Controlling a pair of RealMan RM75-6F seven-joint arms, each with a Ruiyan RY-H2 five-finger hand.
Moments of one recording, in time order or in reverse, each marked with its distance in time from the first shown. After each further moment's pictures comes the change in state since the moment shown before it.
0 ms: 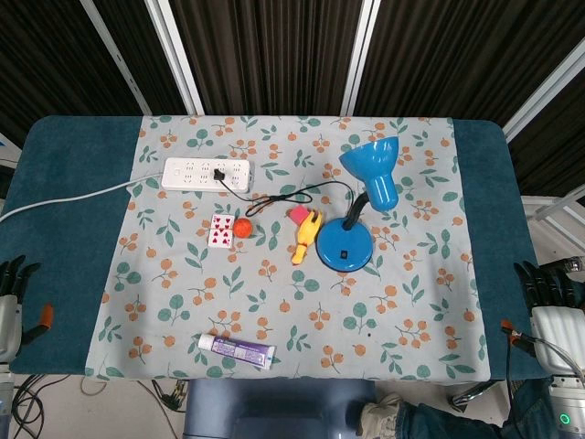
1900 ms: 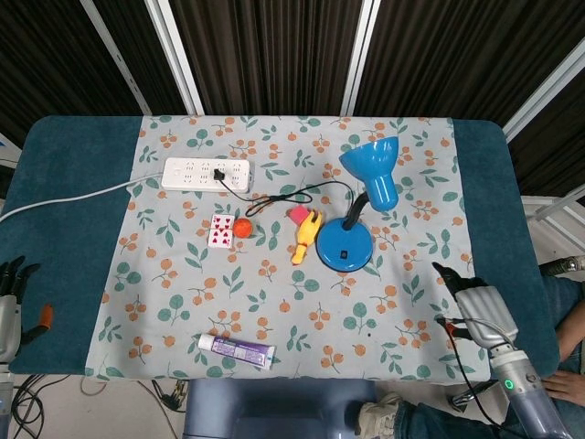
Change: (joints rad) left arm 0.000 0.004 -0.002 -0.007 -0.013 -0.010 -0.004; right arm 0.175 -0.008 0.077 -0.104 -0.024 -0.434 -0.031
